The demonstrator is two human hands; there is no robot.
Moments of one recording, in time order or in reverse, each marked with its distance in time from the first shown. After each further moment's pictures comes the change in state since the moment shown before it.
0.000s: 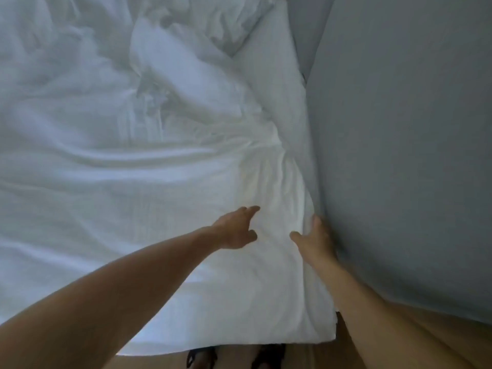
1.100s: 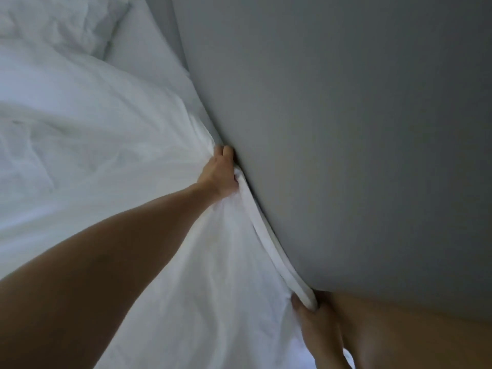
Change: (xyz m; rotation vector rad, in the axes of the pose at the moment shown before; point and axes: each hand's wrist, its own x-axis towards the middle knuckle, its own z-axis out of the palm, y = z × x) left_hand 0.200 0.121 -0.009 0.113 0.367 0.340; right_hand -0.042 0.142 0.040 0.564 0.410 0.510
